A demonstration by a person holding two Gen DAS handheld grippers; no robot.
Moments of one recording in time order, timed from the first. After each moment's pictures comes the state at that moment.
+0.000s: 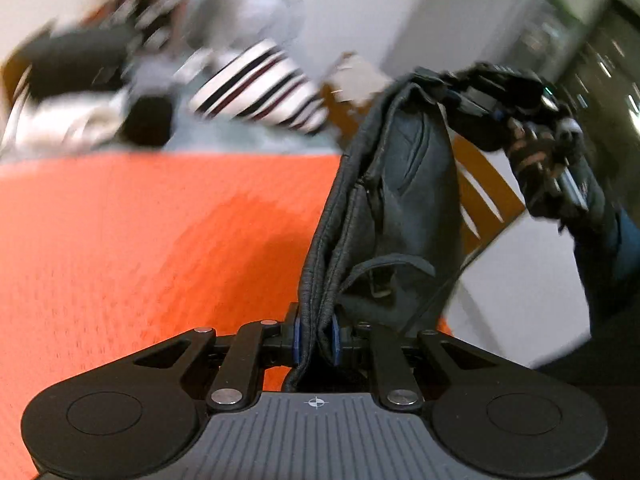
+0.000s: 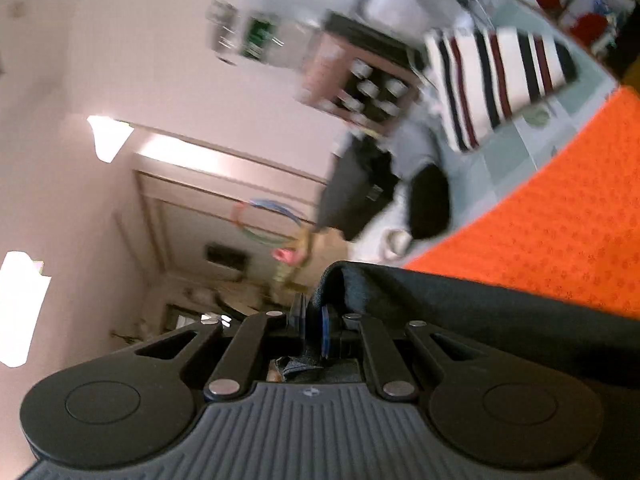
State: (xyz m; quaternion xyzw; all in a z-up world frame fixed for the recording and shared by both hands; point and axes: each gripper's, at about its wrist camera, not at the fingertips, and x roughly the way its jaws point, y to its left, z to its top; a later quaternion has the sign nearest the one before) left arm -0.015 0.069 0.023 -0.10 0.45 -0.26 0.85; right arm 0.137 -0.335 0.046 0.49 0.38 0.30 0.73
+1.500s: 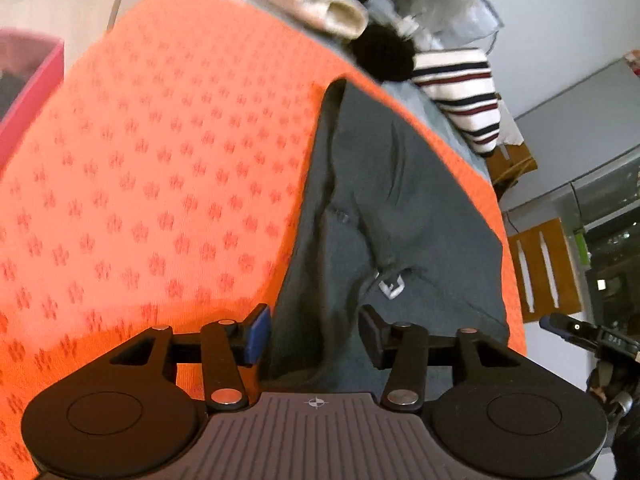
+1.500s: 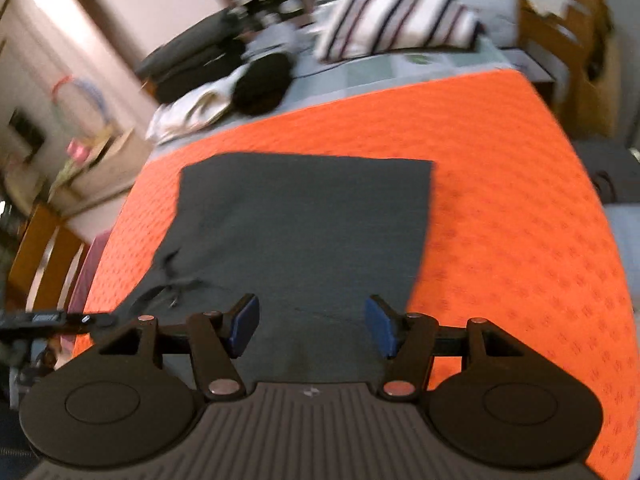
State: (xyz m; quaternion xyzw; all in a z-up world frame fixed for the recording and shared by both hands) left arm -0.001 0.251 -0.136 -0.26 0.50 -0.15 0.81; right arm -0.014 -0.232 -0.051 0.19 0.47 0.12 0.86
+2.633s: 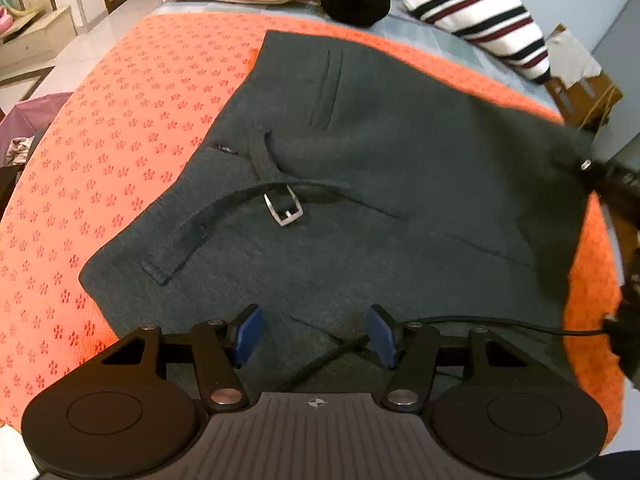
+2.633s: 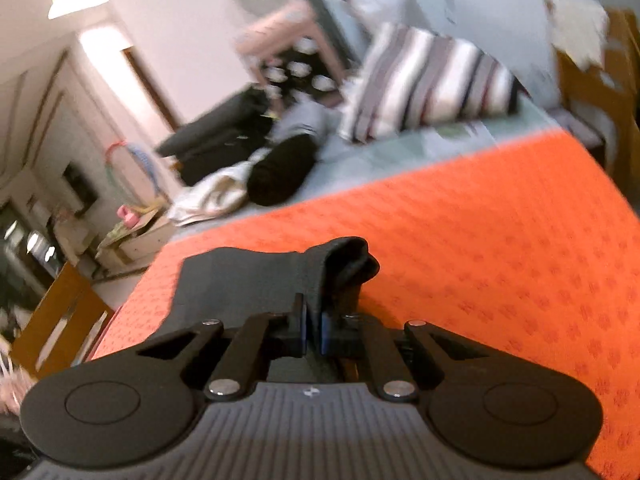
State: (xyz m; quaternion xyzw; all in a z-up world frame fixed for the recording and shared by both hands) left arm -0.032 0.061 -0.116 -0.09 0.55 0.01 0.83; right arm 0.069 -0.241 -0.102 0.19 0.32 0.21 0.91
